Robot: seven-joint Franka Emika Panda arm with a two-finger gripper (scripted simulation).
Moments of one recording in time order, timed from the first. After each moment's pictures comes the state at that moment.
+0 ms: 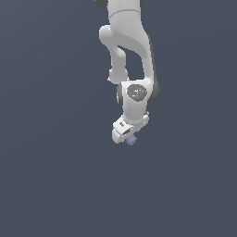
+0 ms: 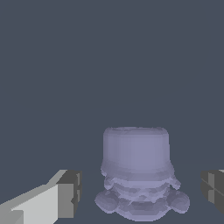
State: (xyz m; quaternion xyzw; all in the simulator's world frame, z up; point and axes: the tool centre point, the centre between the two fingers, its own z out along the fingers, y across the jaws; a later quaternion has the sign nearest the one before) arm -0.018 0.061 0.062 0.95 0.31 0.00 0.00
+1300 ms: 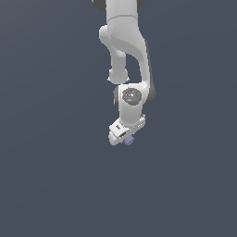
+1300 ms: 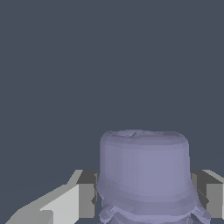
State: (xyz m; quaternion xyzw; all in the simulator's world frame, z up) arm -0.014 0.046 0.049 0.95 0.31 0.00 0.00
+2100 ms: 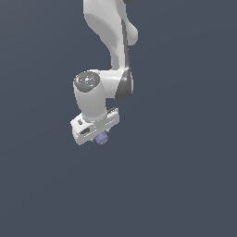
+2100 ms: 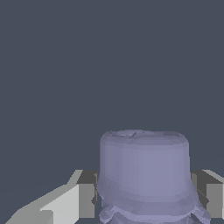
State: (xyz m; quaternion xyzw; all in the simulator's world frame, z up) arm 0.023 -0.084 0.133 0.95 0.31 0.00 0.00
